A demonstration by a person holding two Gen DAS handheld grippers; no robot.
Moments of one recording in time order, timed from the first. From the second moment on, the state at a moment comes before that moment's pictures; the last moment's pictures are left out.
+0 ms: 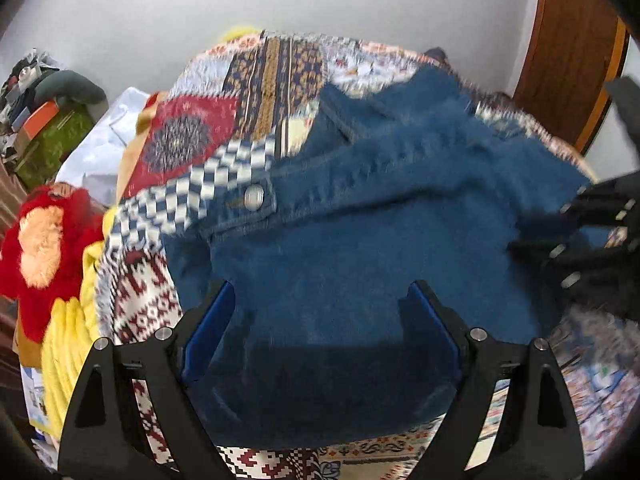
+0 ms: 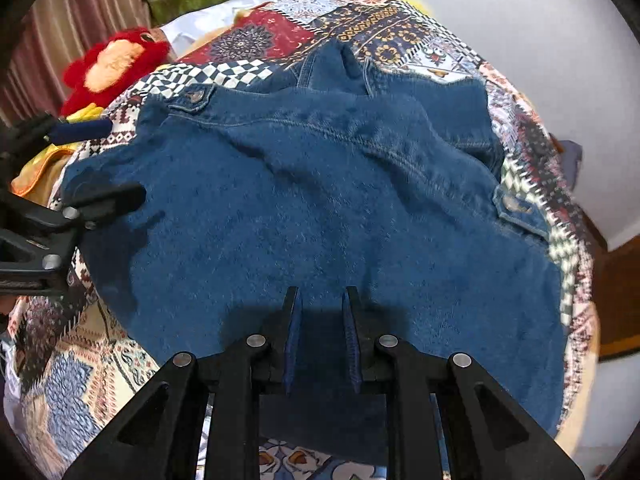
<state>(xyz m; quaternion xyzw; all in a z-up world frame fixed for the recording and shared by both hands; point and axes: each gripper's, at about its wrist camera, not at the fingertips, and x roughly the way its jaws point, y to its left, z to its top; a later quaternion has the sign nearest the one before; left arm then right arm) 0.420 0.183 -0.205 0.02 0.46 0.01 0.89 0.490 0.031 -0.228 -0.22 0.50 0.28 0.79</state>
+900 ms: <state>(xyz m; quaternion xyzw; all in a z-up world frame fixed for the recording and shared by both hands) 0.343 0.276 -0.233 -0.08 0.48 0.13 0.86 0.489 -0.146 -0.230 -0.25 0.47 0.07 0.84</state>
